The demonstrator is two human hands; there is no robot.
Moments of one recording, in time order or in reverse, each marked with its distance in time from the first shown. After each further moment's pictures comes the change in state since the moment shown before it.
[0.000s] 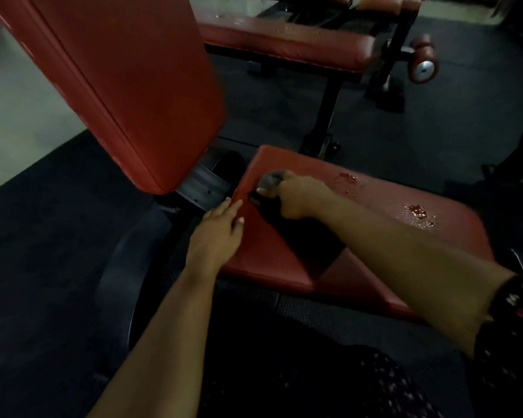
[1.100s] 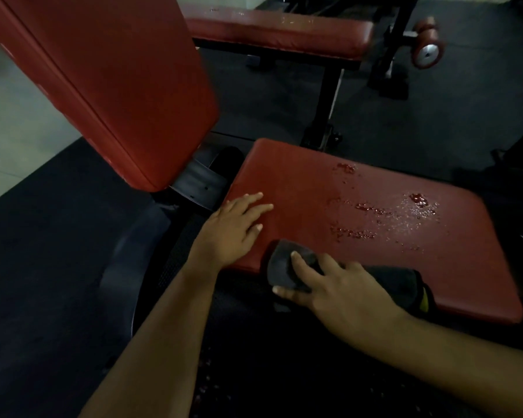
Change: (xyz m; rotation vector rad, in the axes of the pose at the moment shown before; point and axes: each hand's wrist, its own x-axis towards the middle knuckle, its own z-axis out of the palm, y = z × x) left_hand 0.000 0.010 0.003 0.252 -0.036 0.423; right_hand -0.174 -0.029 0.072 -0.387 0.101 -0.242
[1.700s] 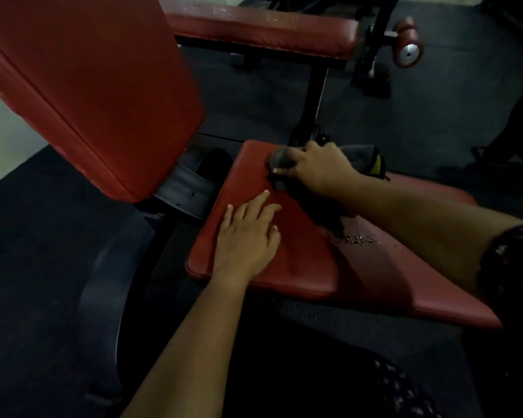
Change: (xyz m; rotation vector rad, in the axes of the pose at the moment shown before) left_hand 0.018 0.045 0.020 -0.013 0.084 -0.155; right_hand 0.156 0.152 0.003 -0.229 0.055 0.230
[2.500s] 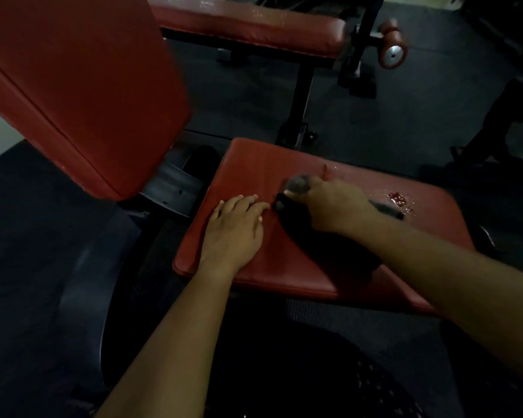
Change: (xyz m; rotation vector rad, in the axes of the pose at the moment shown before) left_hand 0.010 -0.006 0.002 -0.035 0.038 0.029; right_hand -0.075 -0.026 -0.020 0.470 -0.209 0.226
